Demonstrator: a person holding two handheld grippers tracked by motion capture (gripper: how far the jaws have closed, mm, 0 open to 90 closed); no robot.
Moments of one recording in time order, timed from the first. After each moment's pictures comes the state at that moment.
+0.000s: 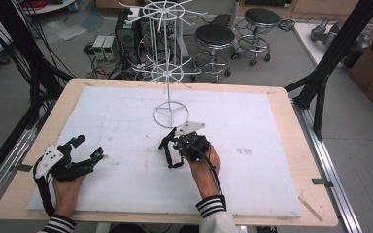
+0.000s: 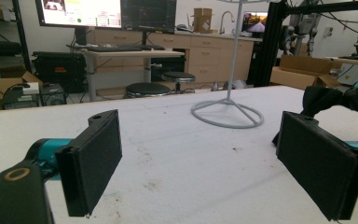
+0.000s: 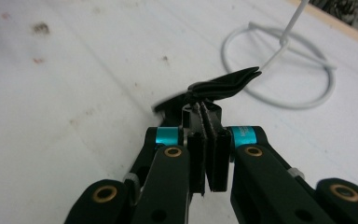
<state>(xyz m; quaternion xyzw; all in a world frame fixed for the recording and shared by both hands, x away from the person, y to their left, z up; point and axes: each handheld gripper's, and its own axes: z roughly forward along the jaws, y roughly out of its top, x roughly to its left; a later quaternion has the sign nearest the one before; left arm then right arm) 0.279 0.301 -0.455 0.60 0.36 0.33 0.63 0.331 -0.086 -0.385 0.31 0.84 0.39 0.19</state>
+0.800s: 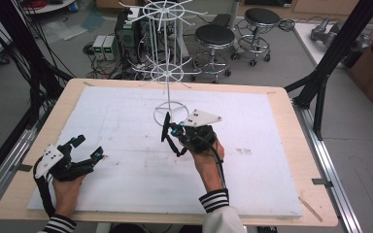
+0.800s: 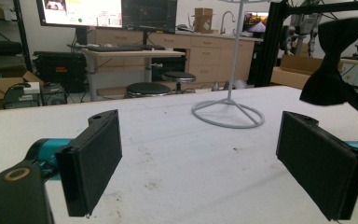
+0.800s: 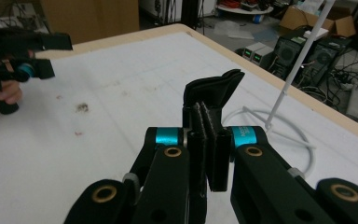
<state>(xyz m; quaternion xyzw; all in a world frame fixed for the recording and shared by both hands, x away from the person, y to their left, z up) 0.280 0.300 -0.455 0.60 0.36 0.33 0.63 0.327 -0.099 -0.337 0.26 0.80 0.50 0.21</state>
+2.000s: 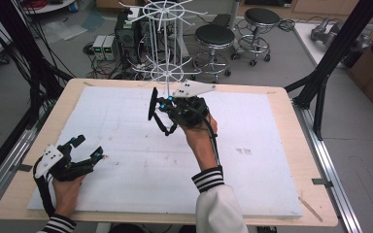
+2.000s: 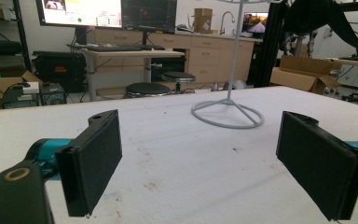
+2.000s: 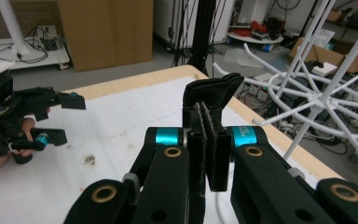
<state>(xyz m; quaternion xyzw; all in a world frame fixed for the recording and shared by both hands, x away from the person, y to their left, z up) 0.280 0.301 -0.455 0.60 0.36 0.32 0.64 0.353 -0.076 -0.272 0.22 0.79 0.54 0.21</state>
